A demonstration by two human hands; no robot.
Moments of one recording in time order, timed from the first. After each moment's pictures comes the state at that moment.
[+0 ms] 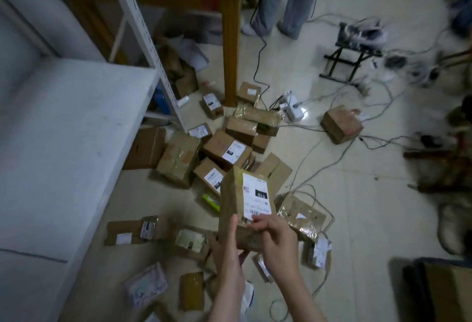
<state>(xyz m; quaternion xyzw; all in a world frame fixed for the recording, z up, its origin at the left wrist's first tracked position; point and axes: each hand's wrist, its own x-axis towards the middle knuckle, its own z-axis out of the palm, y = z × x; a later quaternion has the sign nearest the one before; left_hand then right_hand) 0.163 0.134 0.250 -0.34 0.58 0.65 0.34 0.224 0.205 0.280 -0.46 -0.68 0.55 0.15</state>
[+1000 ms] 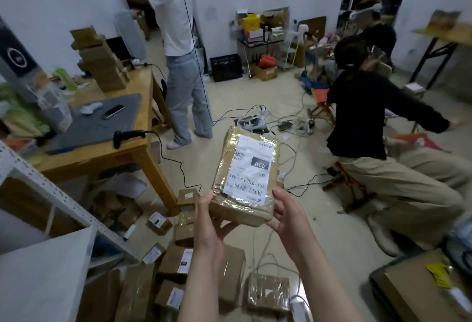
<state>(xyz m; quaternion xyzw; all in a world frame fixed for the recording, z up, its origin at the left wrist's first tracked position) 0.195 0.338 0.597 0.11 0.55 0.69 0.46 0.333 0.408 0.580 -0.42 -0.29 0.75 0.41</state>
